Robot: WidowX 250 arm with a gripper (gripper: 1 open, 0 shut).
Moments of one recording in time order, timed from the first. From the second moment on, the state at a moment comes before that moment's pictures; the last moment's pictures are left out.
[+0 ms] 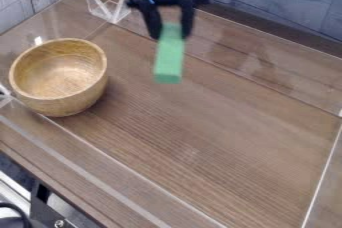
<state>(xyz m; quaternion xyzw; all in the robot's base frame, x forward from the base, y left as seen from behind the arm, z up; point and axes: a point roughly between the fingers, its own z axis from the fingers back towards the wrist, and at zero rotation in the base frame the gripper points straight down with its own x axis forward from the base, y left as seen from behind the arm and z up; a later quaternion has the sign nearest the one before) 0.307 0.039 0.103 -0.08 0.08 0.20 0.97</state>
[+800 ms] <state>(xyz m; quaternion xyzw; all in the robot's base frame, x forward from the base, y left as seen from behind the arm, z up) 0.303 0.025 0.058 -0.06 0.05 0.17 0.98</state>
